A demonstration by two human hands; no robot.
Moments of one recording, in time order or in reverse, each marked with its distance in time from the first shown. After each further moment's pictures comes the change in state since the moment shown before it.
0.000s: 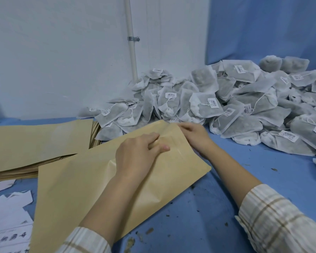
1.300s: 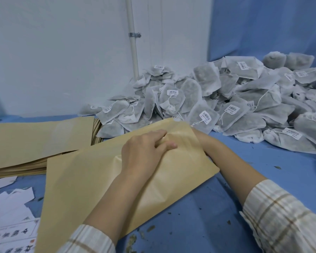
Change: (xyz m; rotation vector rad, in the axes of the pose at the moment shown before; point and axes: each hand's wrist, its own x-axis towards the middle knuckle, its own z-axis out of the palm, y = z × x) left_hand -0.005 0.006 0.004 -0.073 0.012 0.083; right_hand 0.008 -0.010 0.008 -0.286 -0.264 0.163
